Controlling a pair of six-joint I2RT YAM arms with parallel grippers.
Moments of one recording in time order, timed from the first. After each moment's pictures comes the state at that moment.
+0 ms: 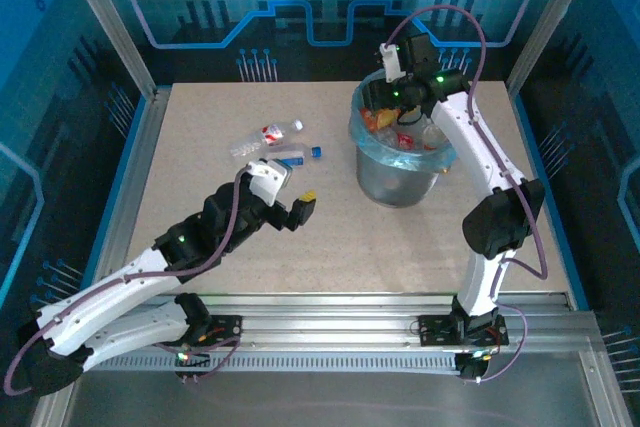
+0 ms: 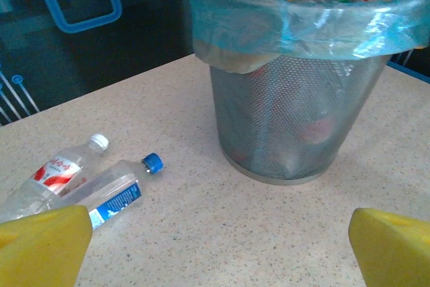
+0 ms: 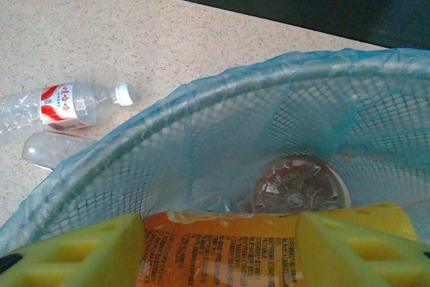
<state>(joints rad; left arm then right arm) -0.83 0.87 0.80 -0.24 -0.30 -0.09 0.32 1.87 2.00 -0.91 -0.07 0.06</state>
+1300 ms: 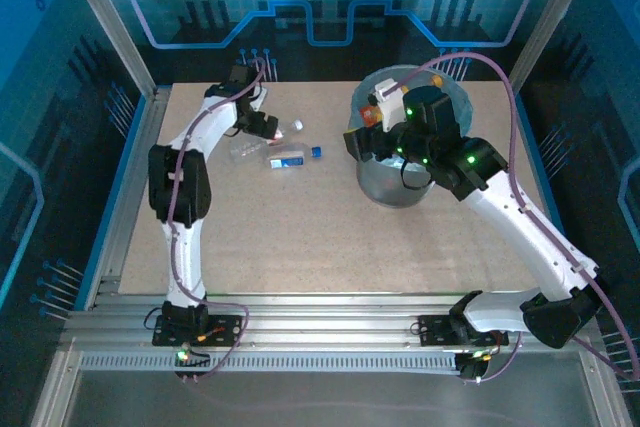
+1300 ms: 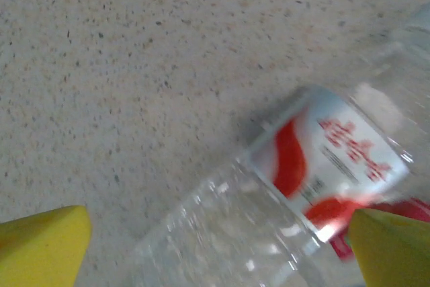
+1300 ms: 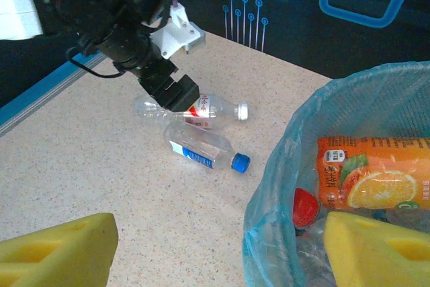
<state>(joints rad) -0.12 2.22 1.96 -0.85 -0.09 0.10 0.60 1.29 1.49 -0.68 -0.02 0.06</state>
